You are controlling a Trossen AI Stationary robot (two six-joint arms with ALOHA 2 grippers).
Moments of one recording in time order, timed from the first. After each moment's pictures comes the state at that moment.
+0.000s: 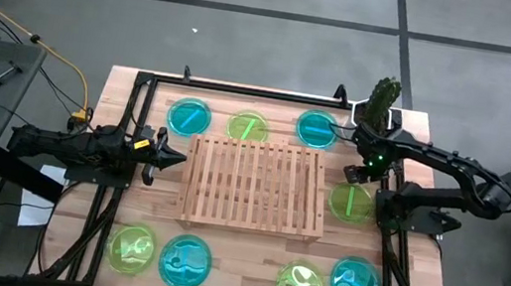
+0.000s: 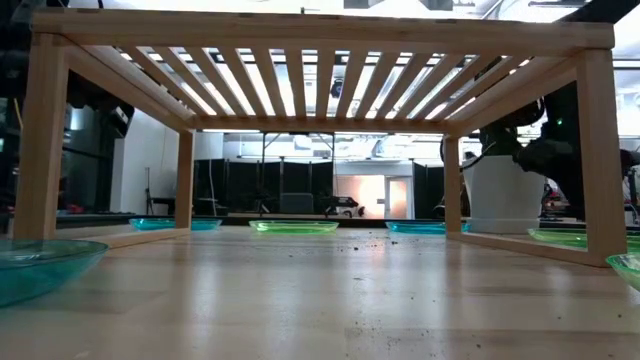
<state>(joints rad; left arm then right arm) -0.01 0.02 0.01 0.02 -0.06 -0.36 -0.74 1.17 0.58 -1.04 -0.08 0.50</state>
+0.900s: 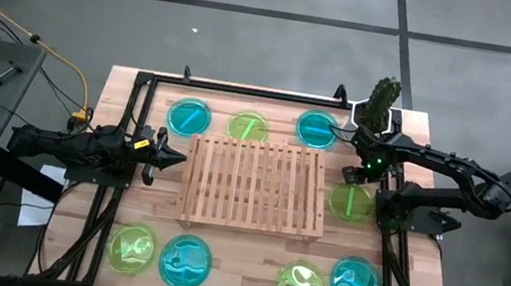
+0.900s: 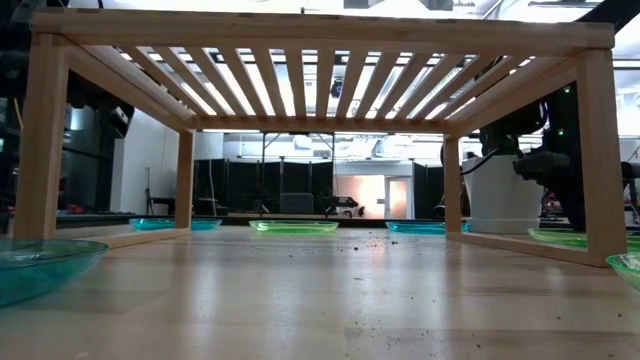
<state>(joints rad) -0.01 0.02 0.01 0.02 -0.06 -0.36 -0.74 1.17 0.51 -0.94 -0.09 0.52</state>
